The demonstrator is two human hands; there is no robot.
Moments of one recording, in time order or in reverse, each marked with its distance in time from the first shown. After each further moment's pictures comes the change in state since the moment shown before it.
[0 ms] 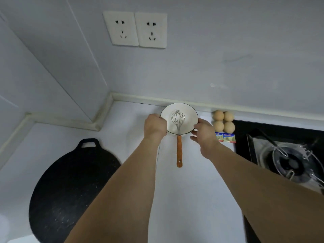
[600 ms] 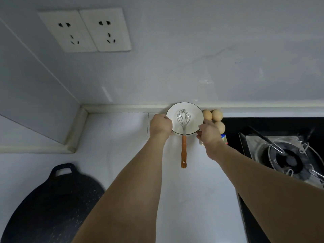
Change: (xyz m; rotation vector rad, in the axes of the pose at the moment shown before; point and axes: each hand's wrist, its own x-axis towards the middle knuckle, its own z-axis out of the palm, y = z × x) left_hand 0.050 0.027 0.089 0.066 -0.125 0.055; right_hand 0.068 0.000 -0.050 -0.002 0.135 0.038
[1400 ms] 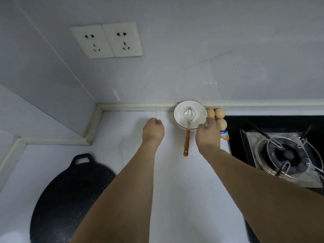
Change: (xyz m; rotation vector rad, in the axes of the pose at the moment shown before) left_hand -0.052 -0.017 -0.052 0.105 0.113 0.026; right_hand -0.048 0.006 0.011 -0.309 0.196 -0.290
